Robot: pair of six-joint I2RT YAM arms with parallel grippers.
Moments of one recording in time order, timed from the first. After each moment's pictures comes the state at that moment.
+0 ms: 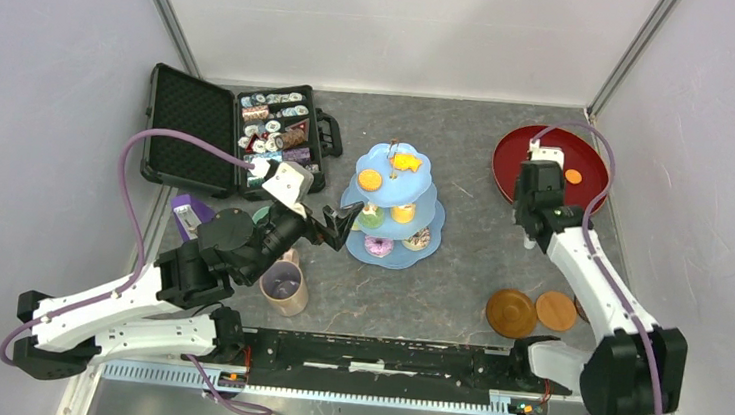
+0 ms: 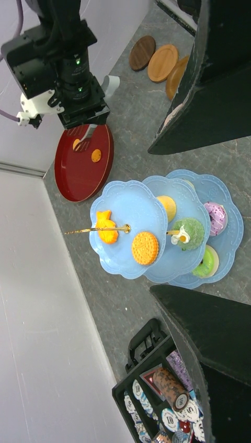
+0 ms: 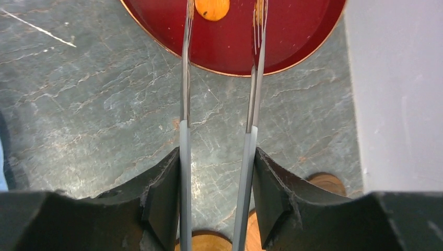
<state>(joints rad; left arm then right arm) -1.18 0.74 0.93 -0.12 -0.57 -0.02 0.23 1.17 0.90 -0.54 0.50 0.10</state>
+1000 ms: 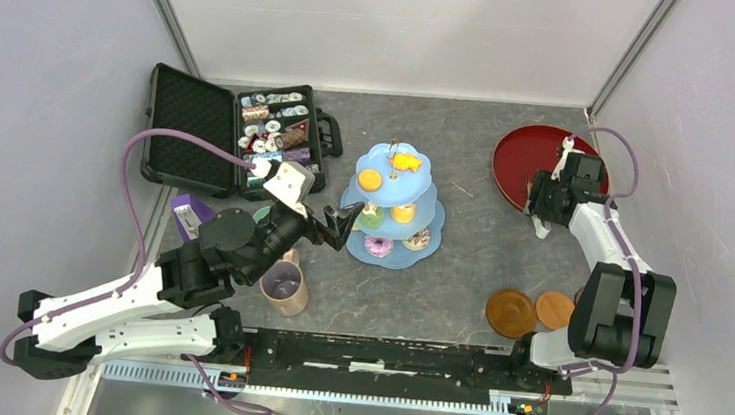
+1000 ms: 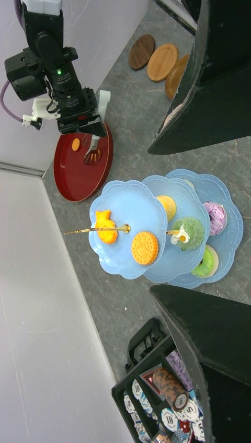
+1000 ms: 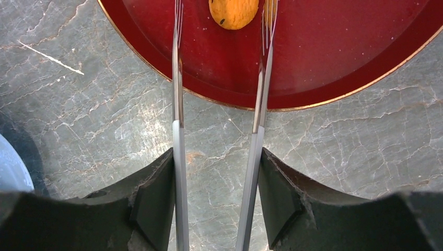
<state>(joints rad) -1.18 0.74 0.93 -0.12 -0.58 -0.02 -0.16 1.44 0.94 -0.40 -0.03 0.08</state>
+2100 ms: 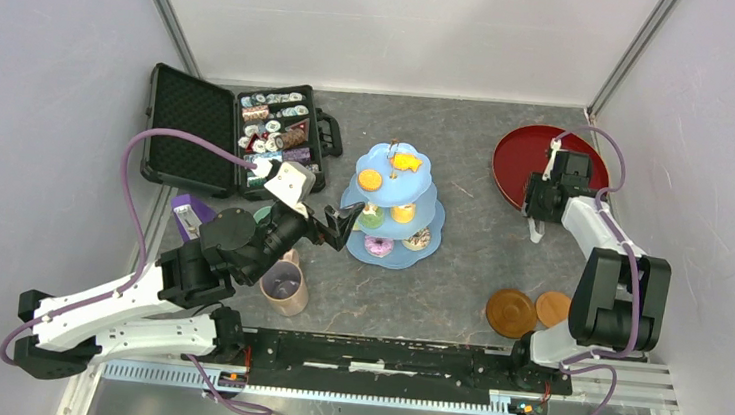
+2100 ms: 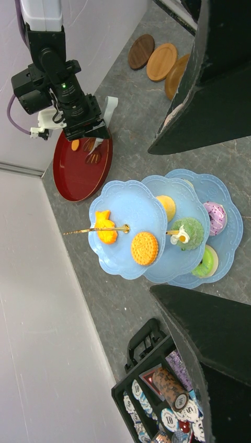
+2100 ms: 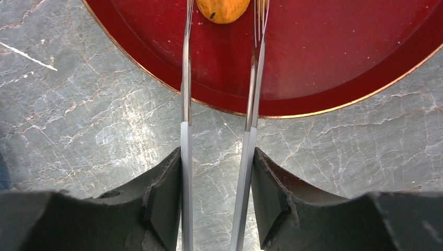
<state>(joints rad) -1.18 0.74 0.93 -0.12 -0.57 -0.02 -0.12 1.52 0.96 -0.39 0.04 0.04</state>
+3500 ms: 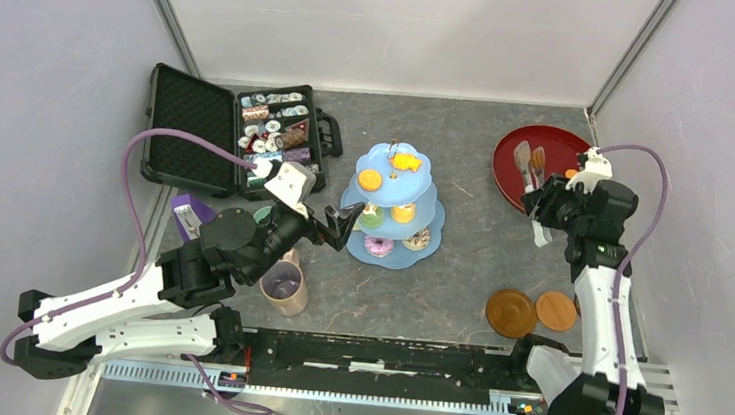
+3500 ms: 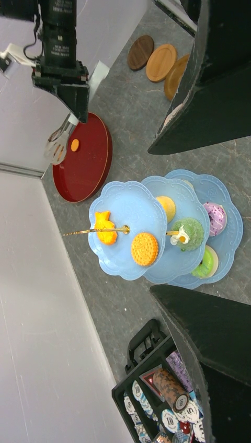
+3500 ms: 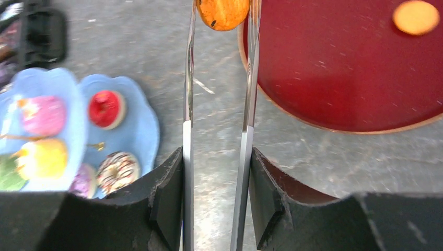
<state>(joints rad) -1.18 0.74 0.93 -0.12 -0.57 -0.02 -0.23 1.00 0.73 -0.24 -0.37 0.14</state>
